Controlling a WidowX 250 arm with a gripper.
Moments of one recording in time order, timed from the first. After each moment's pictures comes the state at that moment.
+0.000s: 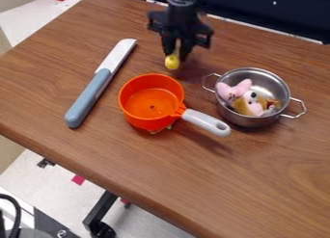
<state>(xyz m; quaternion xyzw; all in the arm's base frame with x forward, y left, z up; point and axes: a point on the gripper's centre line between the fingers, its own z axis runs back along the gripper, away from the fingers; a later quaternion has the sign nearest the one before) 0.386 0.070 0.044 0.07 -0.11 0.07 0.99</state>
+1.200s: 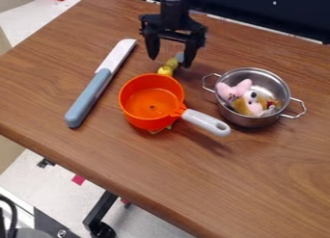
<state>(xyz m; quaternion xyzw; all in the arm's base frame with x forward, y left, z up) 0.374 0.074 0.047 0.03 -0.04 0.12 0.99</state>
